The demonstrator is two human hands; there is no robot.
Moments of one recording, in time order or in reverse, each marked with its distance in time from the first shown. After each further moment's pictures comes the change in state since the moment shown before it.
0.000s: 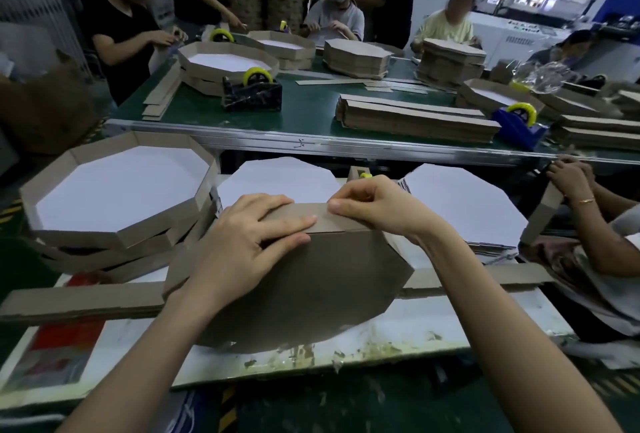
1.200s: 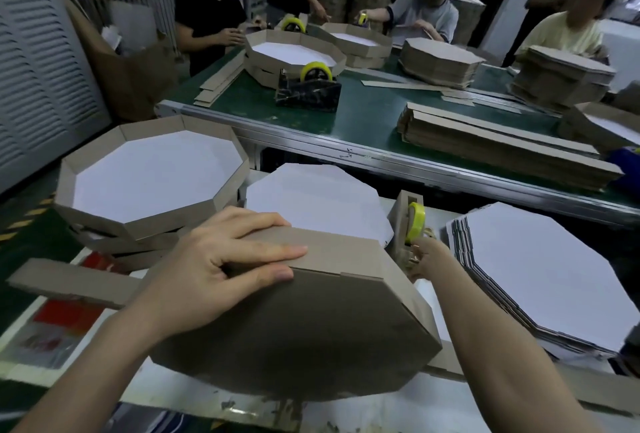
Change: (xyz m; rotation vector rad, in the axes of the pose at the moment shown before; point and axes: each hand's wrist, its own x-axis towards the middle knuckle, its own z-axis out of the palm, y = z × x) left_hand 0.029 -0.034 0.009 -0.092 0.052 -0.058; right_hand 0.164 0.264 -0.012 0.702 0.404 0.940
